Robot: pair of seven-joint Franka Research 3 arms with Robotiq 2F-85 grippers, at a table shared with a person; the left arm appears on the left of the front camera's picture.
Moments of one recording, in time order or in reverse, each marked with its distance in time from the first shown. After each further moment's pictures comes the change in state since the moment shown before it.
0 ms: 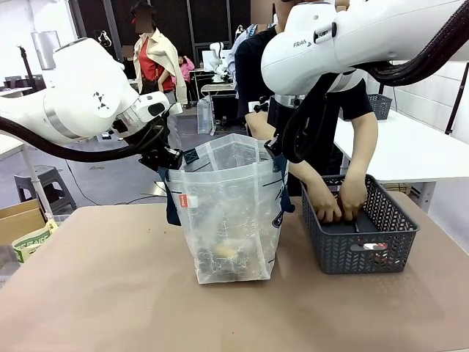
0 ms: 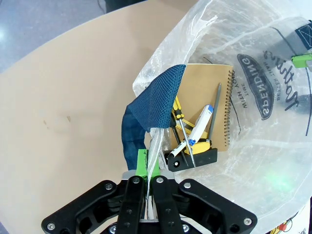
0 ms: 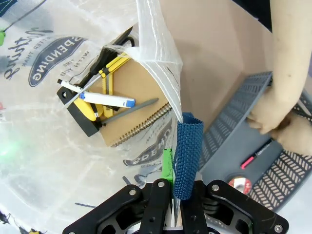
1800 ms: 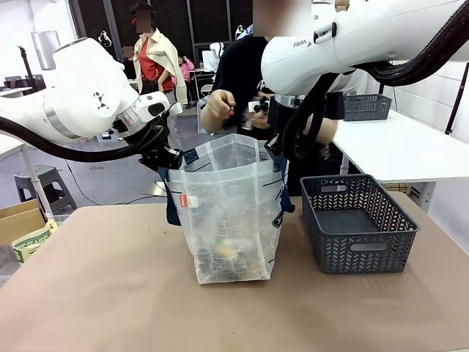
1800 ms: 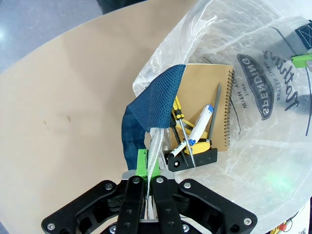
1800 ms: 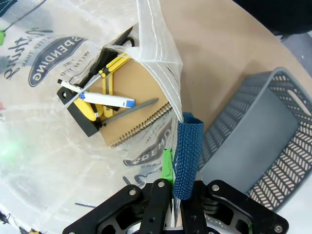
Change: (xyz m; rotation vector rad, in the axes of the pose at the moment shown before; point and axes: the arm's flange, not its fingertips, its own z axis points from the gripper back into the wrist) left arm 0.000 0.000 0.000 0.000 0.000 0.000; right arm 0.000 0.000 0.000 0.000 0.000 0.000
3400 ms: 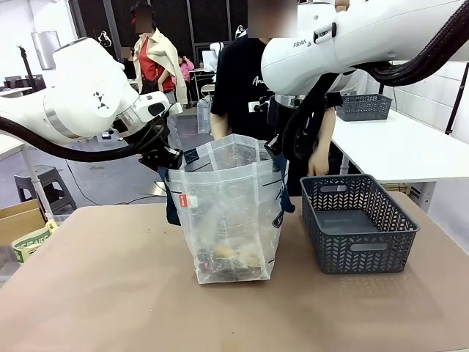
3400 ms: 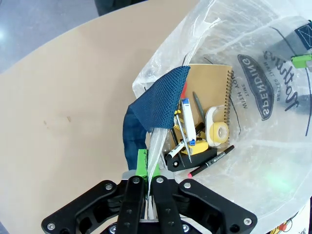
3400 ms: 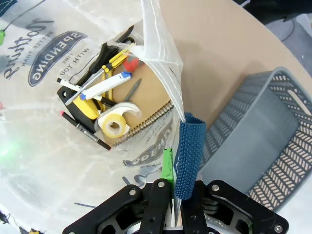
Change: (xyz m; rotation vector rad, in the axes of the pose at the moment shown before) left arm 0.000 0.000 0.000 0.000 -0.001 0.000; right arm 0.000 0.000 0.000 0.000 0.001 0.000
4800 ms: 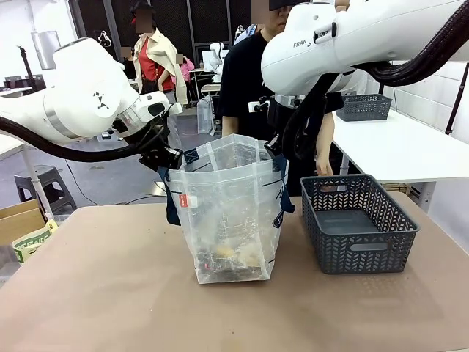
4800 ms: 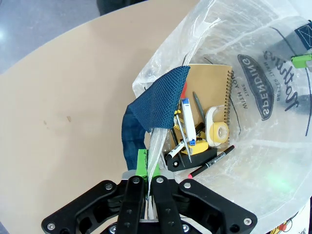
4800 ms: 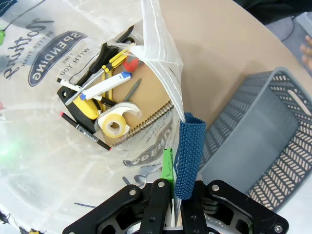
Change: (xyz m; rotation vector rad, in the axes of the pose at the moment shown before) left arm 0.000 0.000 0.000 0.000 0.000 0.000; right arm 0.000 0.000 0.000 0.000 0.000 0.000
